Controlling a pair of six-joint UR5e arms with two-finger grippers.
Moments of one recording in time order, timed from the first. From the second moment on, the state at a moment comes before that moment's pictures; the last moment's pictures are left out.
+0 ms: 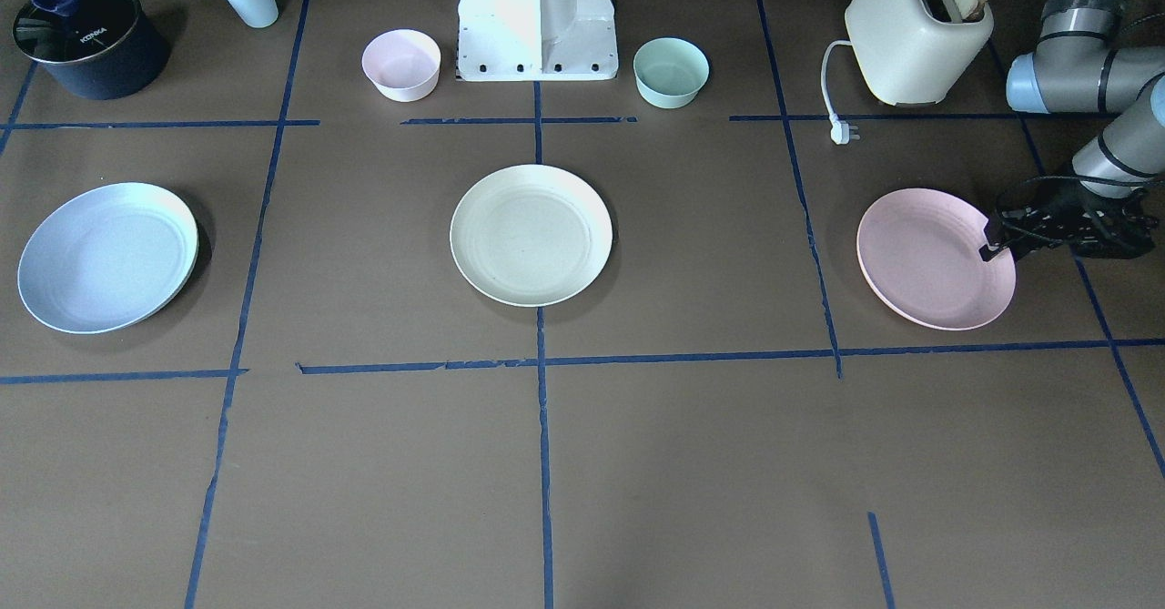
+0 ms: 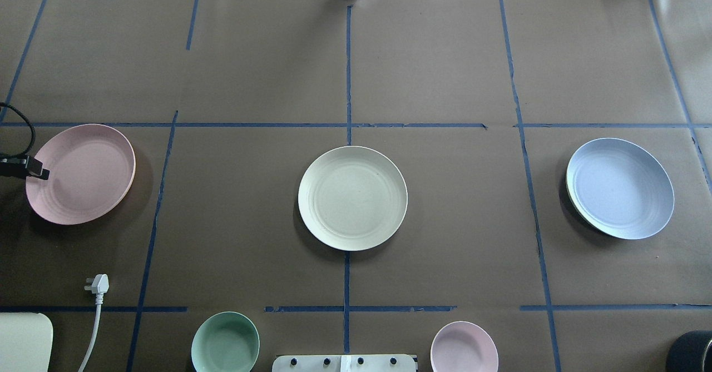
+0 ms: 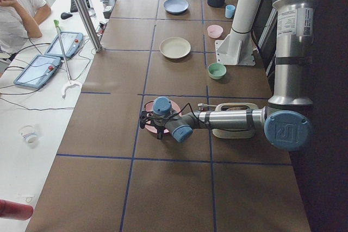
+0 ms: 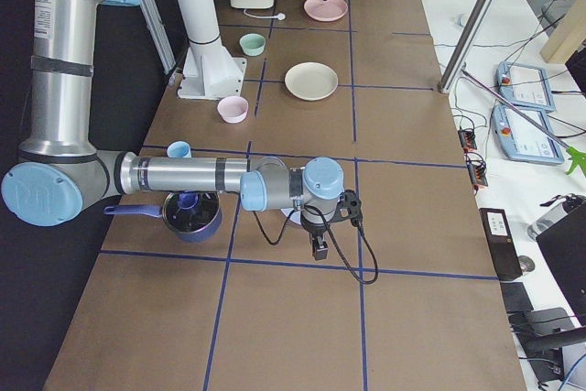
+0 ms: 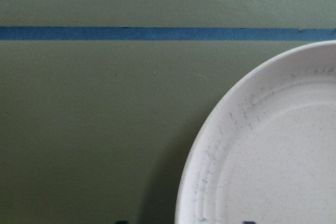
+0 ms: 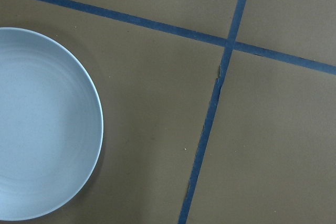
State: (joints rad) left arm -1.05 -1.53 -1.43 -2.41 -2.24 -0.79; right arm 1.47 -1.70 1.71 -1.49 2.36 -0.11
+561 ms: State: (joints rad) left arm -1.06 -1.56 -1.49 -2.40 -2.35 -0.87; right arm 1.47 -1.70 1.71 -1.49 2.36 -0.11
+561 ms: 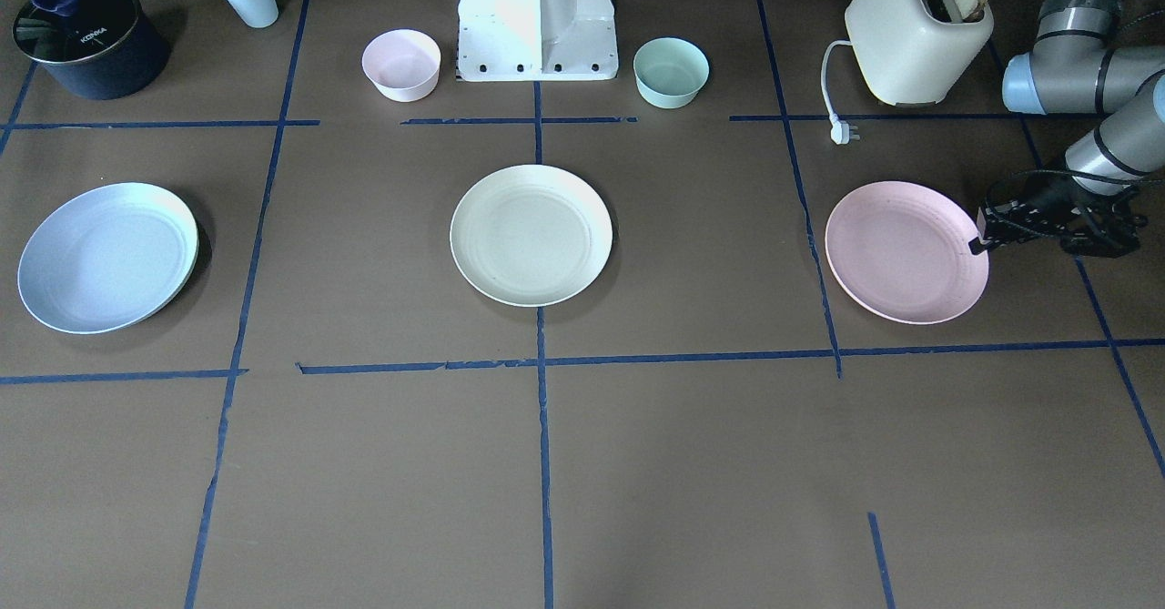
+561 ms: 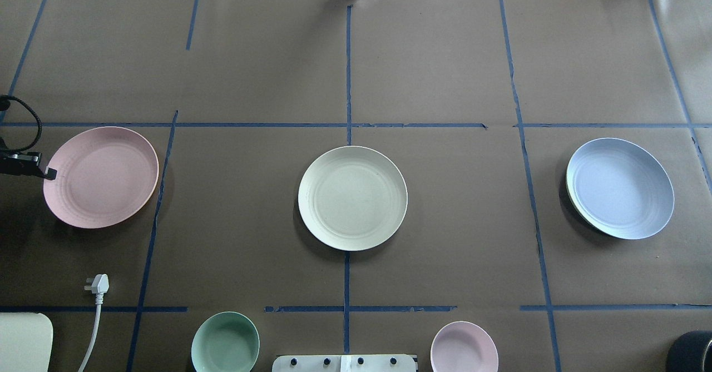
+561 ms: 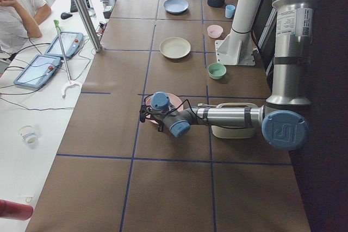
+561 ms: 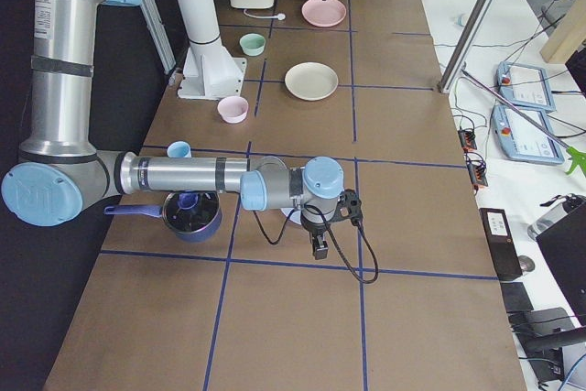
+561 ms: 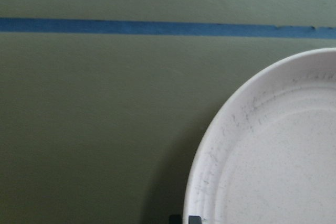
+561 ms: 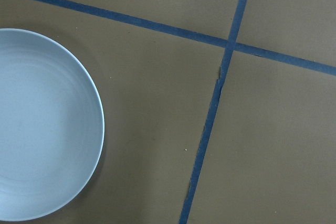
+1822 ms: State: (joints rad) left arm -0.59 -2.06 -1.72 -1.97 -2.04 -1.44; right arm 1.47 -1.71 1.71 -1.49 2.36 -0.11
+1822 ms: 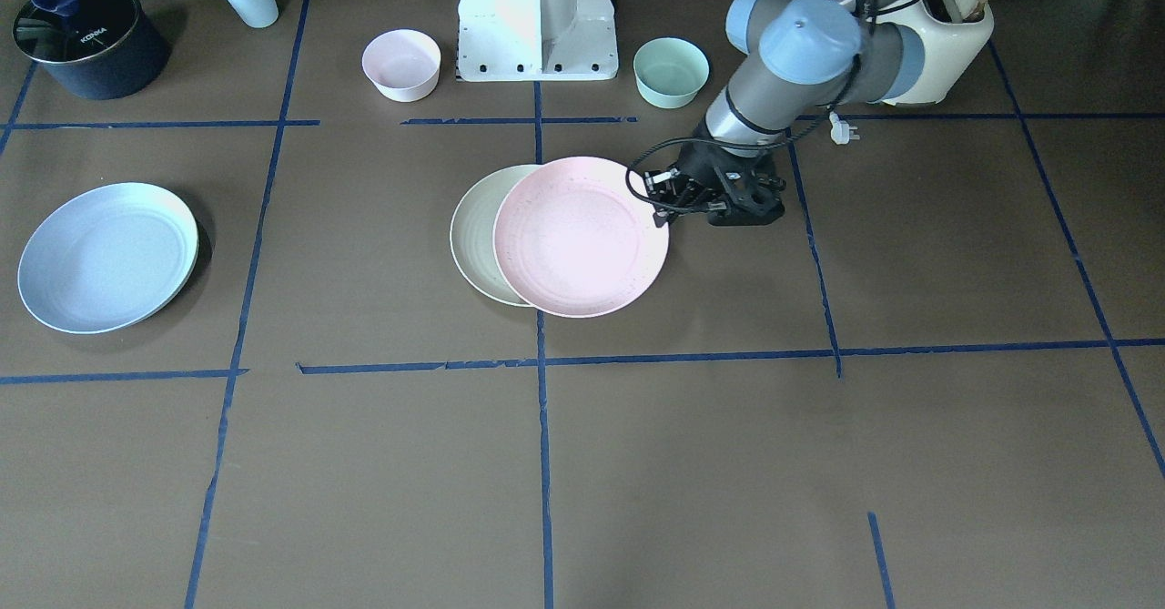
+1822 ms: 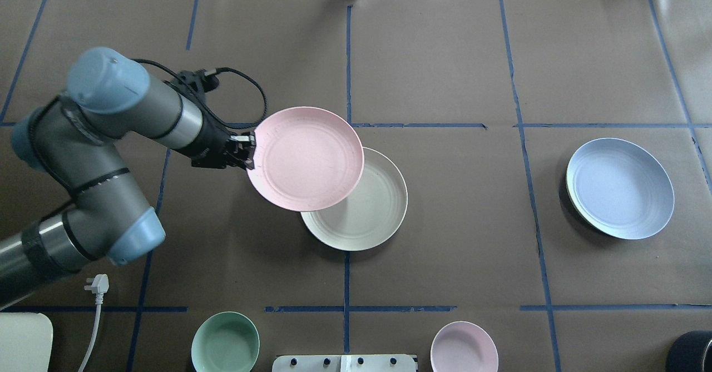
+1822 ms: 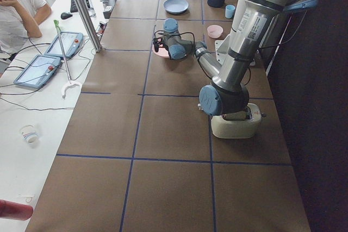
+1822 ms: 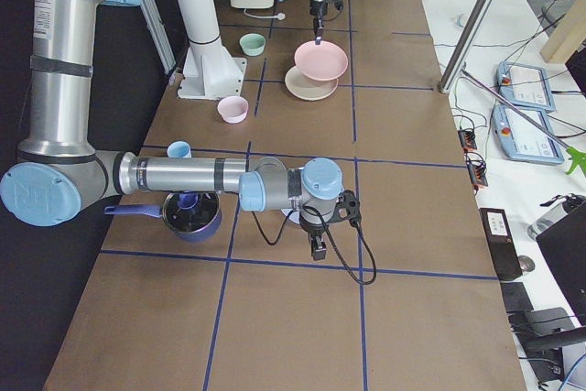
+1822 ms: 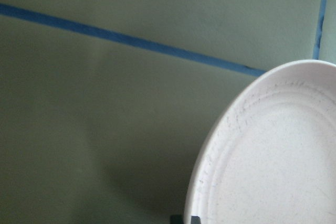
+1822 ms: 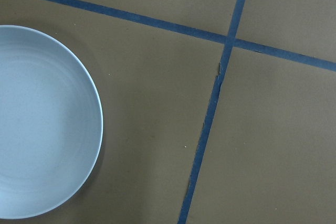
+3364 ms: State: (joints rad) left arm -0.81 -1.89 -1.96 -1.55 -2.14 -0.82; right arm 1.47 -1.71 1.71 -1.49 2.36 -0.11
